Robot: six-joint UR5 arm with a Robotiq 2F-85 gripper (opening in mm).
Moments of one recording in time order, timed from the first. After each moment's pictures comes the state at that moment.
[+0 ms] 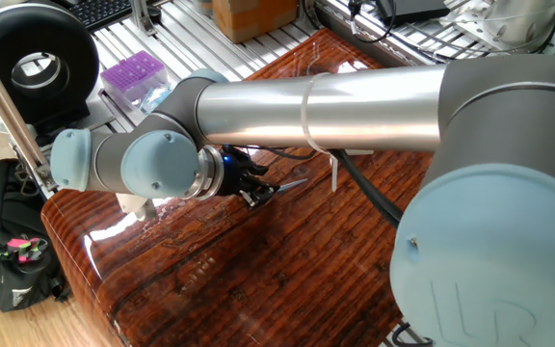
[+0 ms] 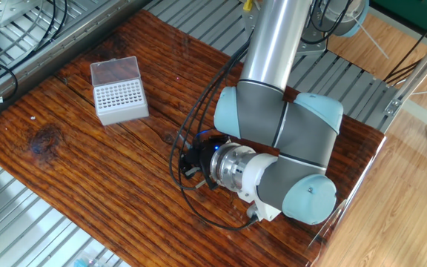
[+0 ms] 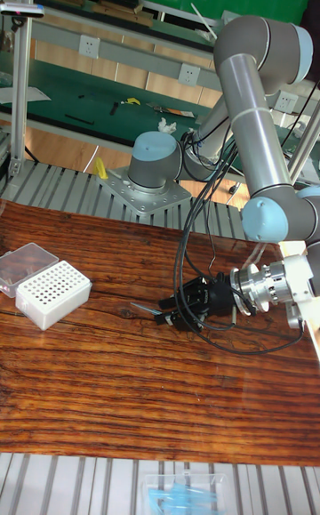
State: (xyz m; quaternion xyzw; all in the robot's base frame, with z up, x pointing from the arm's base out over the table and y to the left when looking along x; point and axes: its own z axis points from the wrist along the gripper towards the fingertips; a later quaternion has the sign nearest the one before) arm 0.501 0.054 0.014 0.57 -0.70 0.29 0.32
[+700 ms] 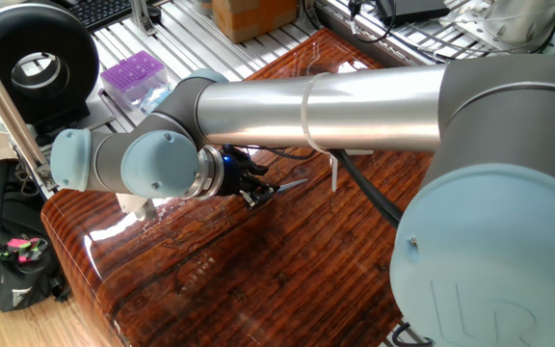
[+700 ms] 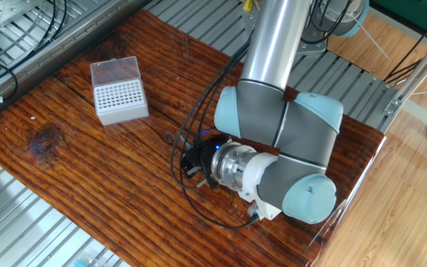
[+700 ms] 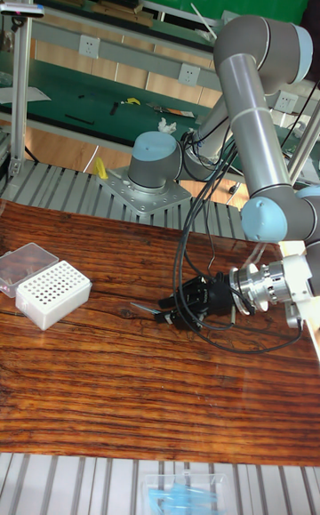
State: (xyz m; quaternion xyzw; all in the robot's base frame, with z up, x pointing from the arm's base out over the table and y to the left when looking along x) arm 0.498 0.053 0.012 0.57 -0.70 0.29 0.32
